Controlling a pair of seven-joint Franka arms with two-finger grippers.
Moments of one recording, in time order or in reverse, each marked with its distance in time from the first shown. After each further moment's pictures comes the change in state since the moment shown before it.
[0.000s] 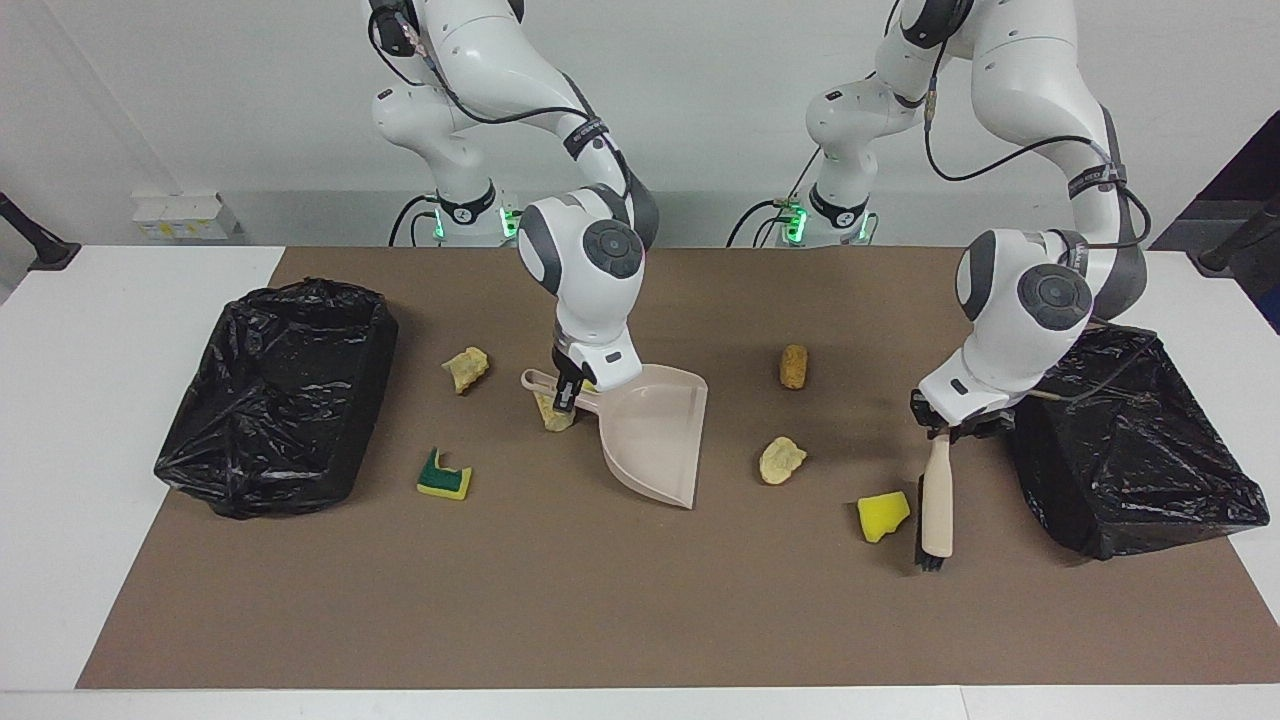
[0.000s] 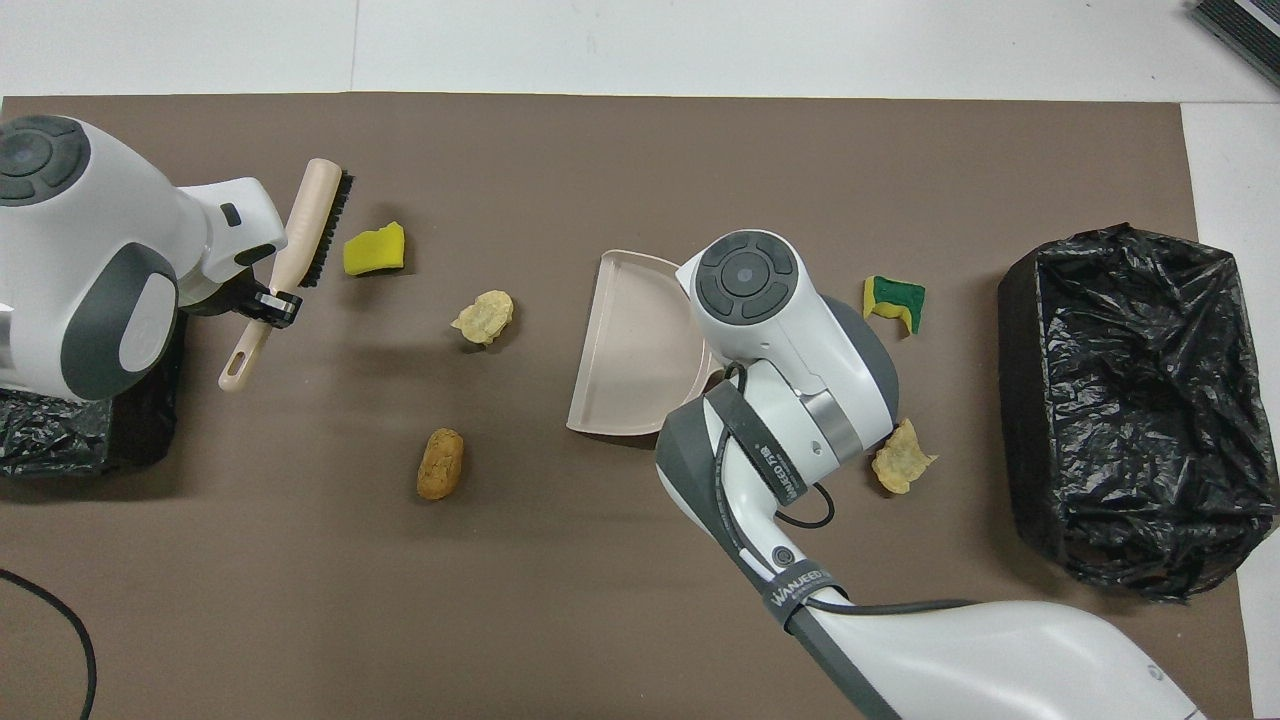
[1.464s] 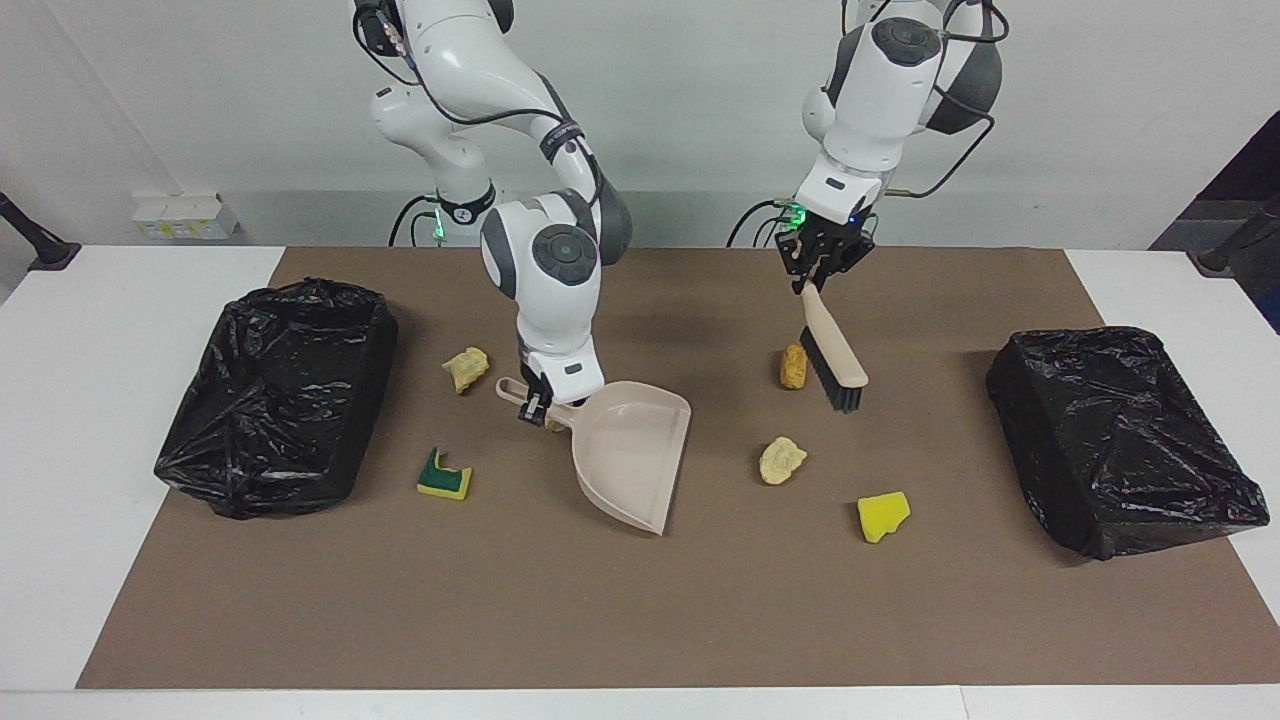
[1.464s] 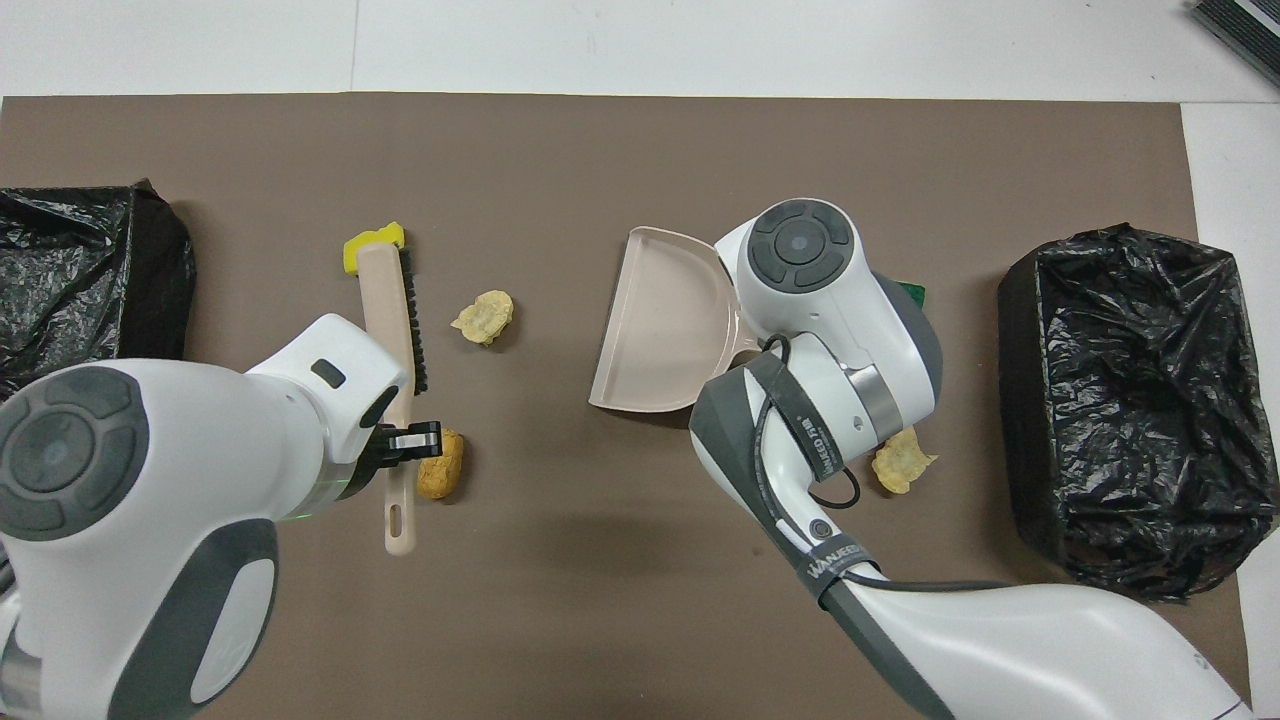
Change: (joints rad) left arm -0.227 -0.643 0.008 -0.345 -0.442 -0.087 -0.490; right arm -0.058 -0.004 -0.001 0.022 0.019 0.030 0.016
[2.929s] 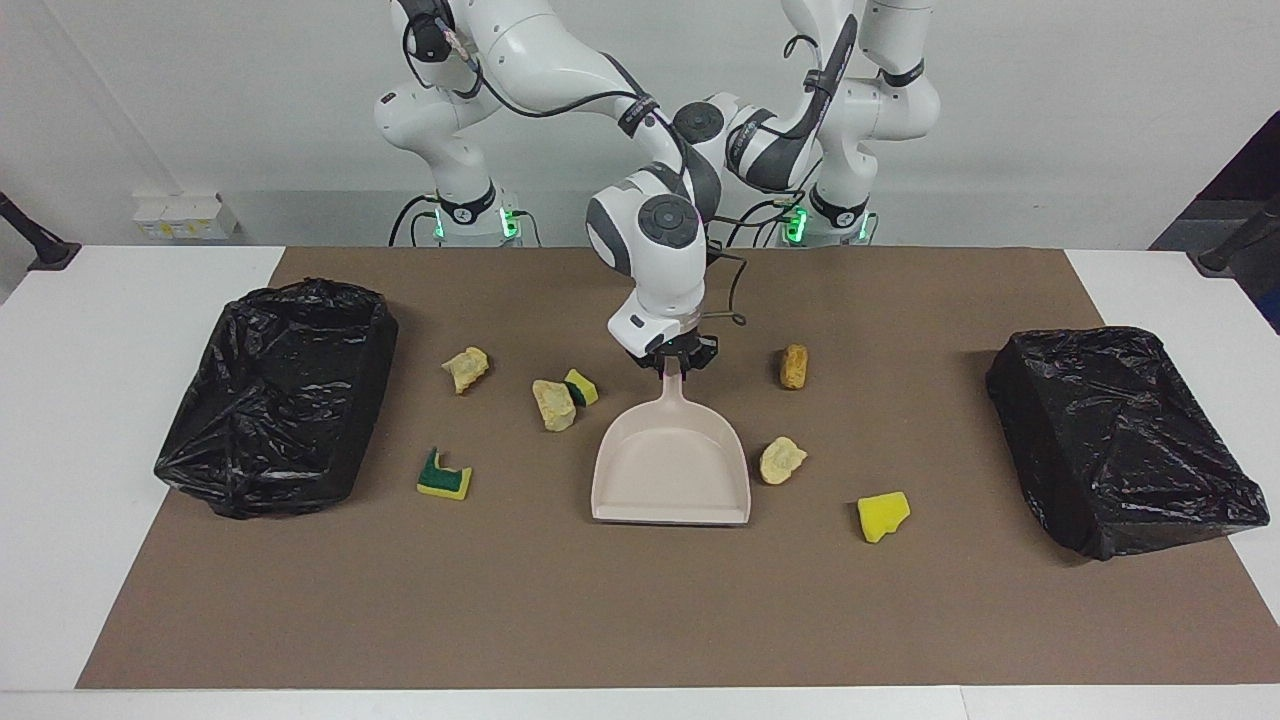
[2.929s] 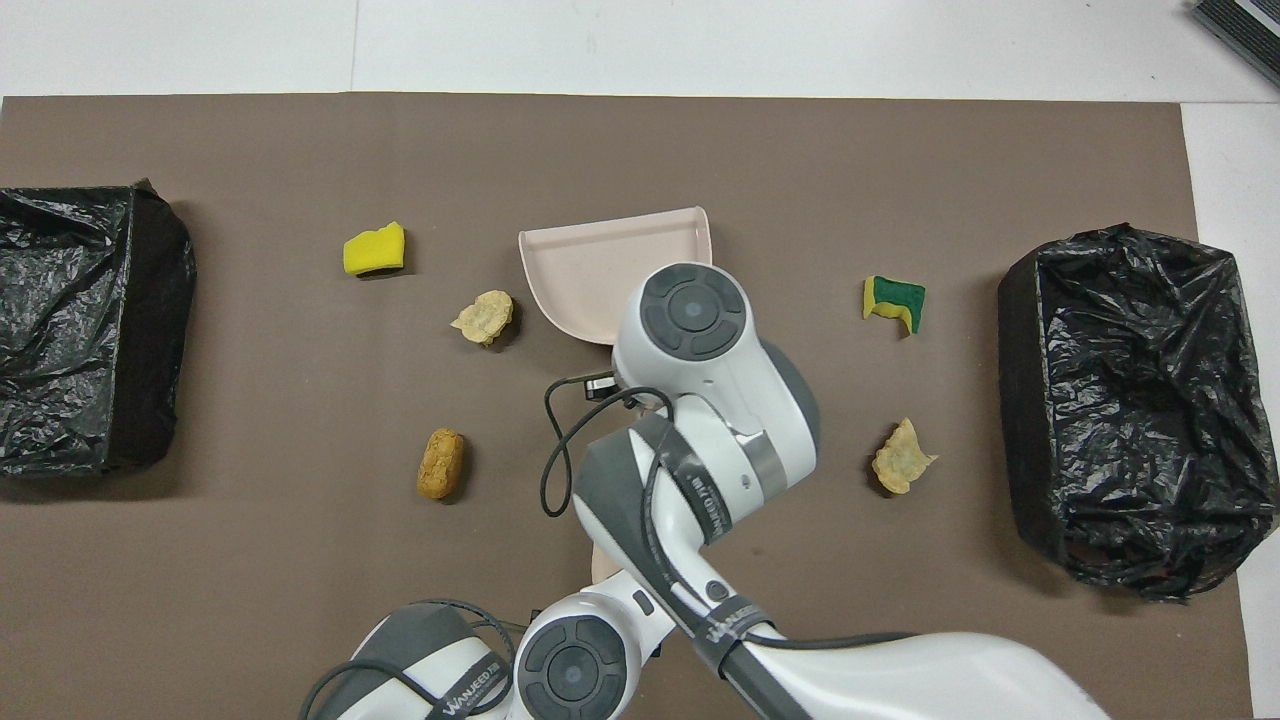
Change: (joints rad) left arm -0.190 0.114 -0.368 -0.319 -0.088 0.311 -0.204; right arm 0.111 0.018 -0.012 0.015 0.294 0.131 1.057
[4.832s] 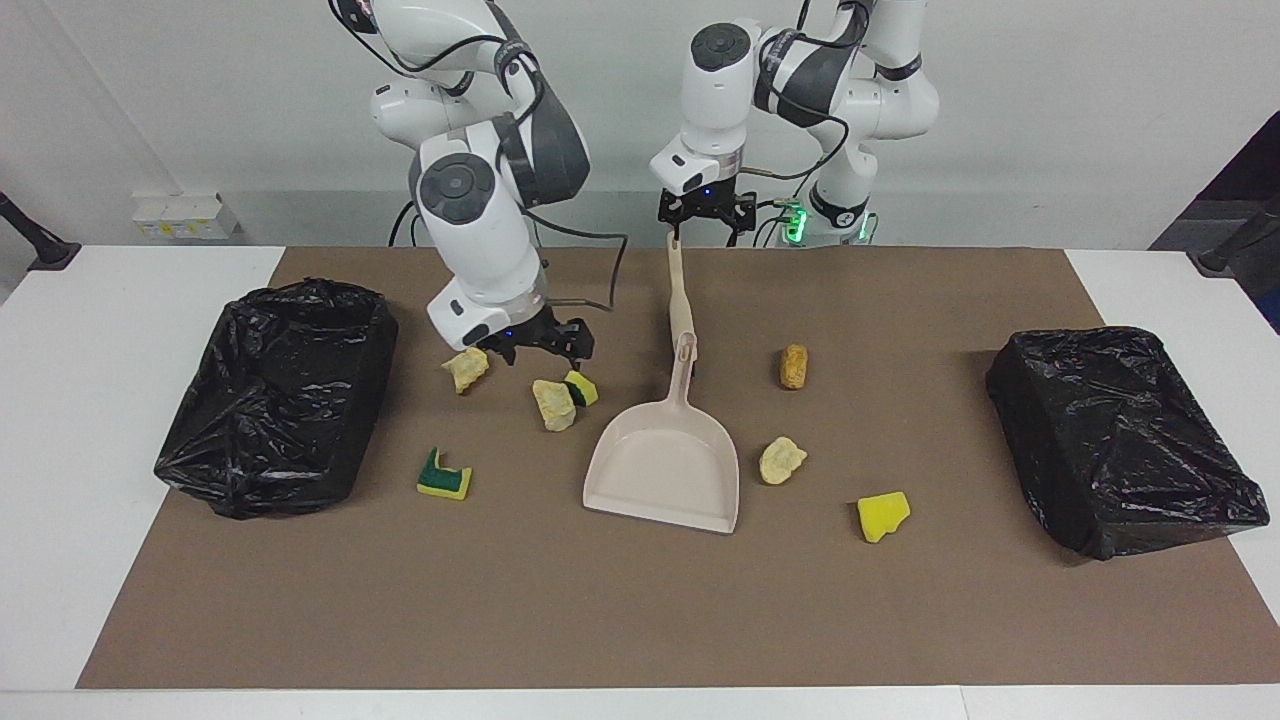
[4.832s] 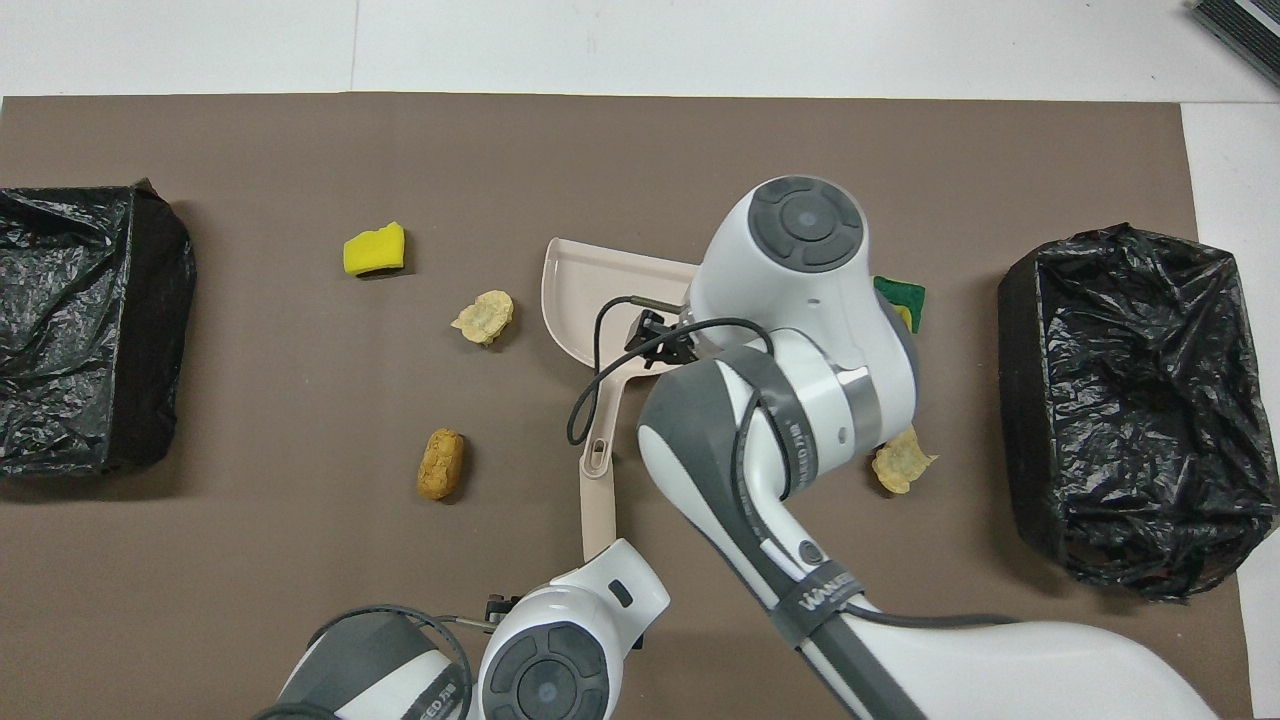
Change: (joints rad) left arm 0.072 -0.131 0.008 0.056 0.018 -0.137 0.018; right arm -0.032 -0.019 0.023 0.078 0.052 -0.174 0.541
